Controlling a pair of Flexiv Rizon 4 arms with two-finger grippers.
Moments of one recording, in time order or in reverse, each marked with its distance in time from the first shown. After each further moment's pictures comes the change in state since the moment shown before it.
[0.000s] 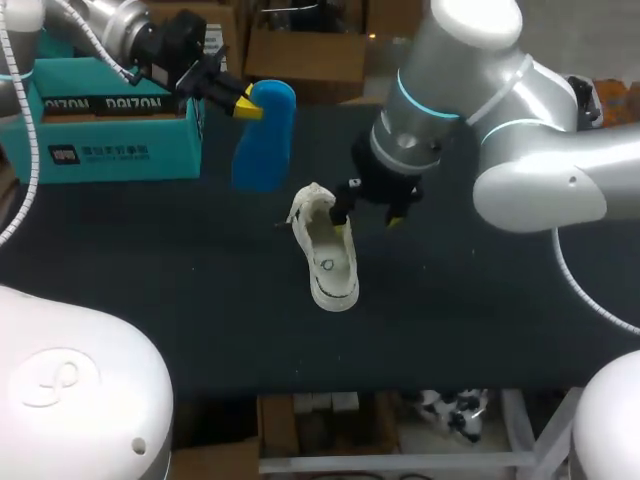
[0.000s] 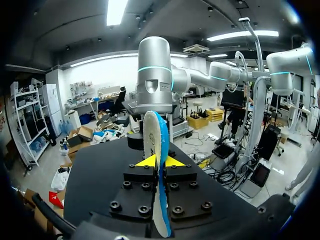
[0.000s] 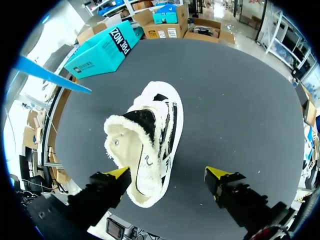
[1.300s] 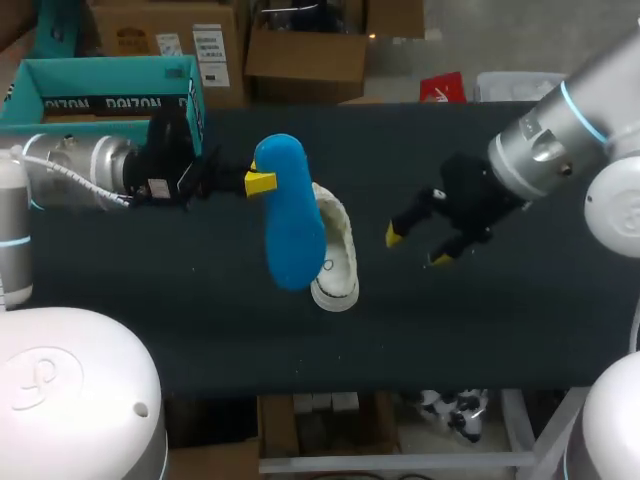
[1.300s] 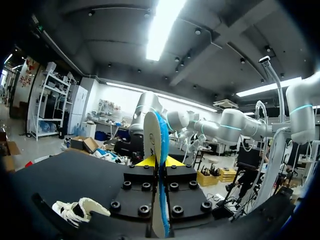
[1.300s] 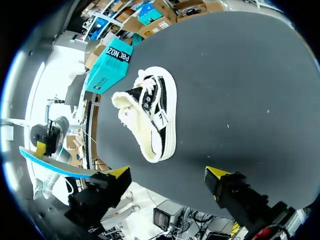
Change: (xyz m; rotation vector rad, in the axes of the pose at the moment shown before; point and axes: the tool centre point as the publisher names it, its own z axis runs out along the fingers) left arm 0.116 -0.032 0.075 0.451 -0.222 -0.313; right arm -0.034 -0.082 -0.048 0.067 0.405 0.277
